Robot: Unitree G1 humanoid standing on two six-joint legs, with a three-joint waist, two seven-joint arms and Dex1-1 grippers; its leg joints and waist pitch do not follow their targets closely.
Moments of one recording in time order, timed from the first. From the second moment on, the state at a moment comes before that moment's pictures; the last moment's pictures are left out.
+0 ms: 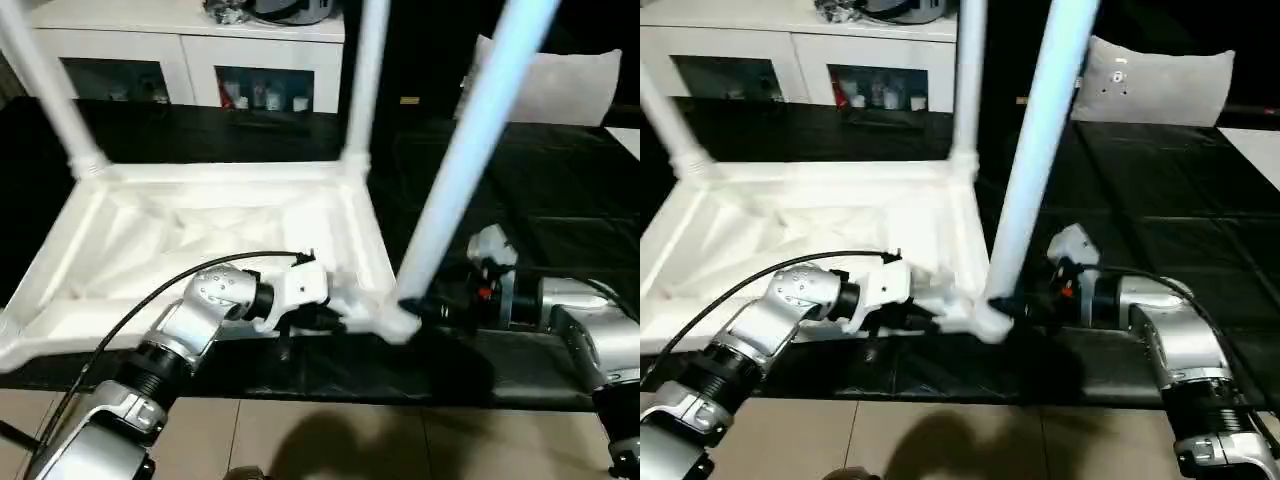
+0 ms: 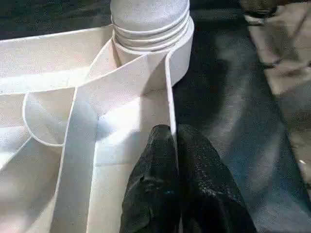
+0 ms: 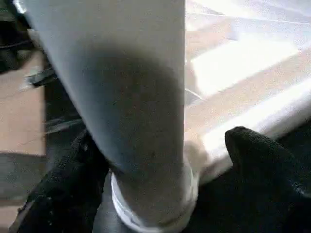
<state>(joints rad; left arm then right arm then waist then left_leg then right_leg) -0.57 0.36 -0.41 0.49 0.03 -0.01 -1.24 -0.38 -0.54 0.08 0.33 0.29 0.28 1.27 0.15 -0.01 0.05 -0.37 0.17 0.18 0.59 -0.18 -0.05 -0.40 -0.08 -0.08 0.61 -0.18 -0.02</state>
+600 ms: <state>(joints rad) -0.57 0.36 -0.42 0.50 0.01 -0.04 -1.29 -0.38 -0.55 0.13 0.32 0.31 0.32 1.35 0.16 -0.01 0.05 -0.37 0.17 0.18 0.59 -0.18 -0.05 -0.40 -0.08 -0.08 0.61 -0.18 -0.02</state>
